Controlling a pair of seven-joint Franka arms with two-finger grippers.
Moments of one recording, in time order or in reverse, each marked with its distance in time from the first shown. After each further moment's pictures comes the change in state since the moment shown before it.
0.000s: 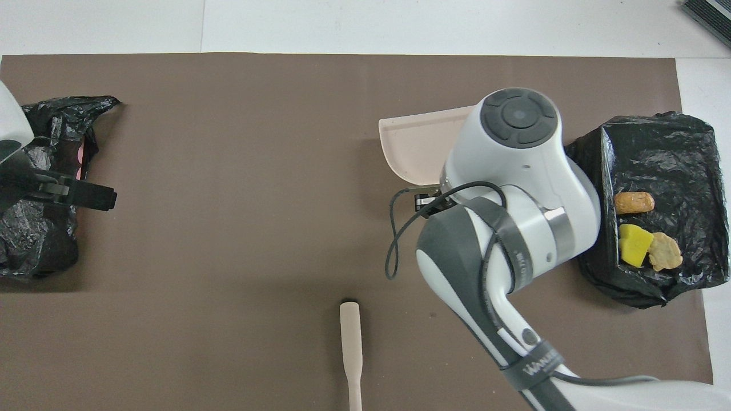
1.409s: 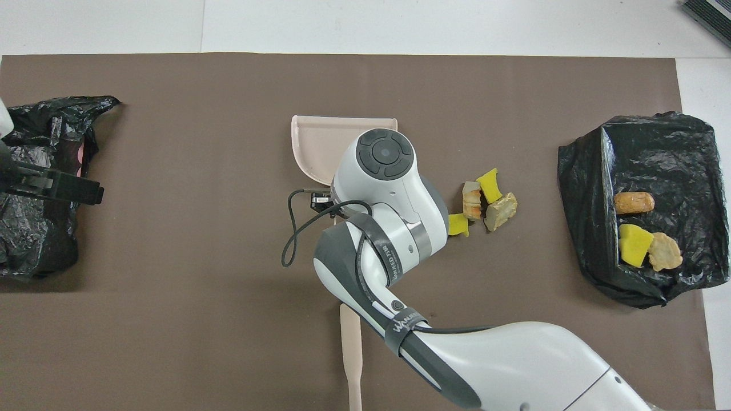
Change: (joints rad) left arm 0.003 0.019 0.012 0.041 0.001 -0.021 0.006; right arm 0.158 0.266 0.000 0.114 0.151 0.326 0.132
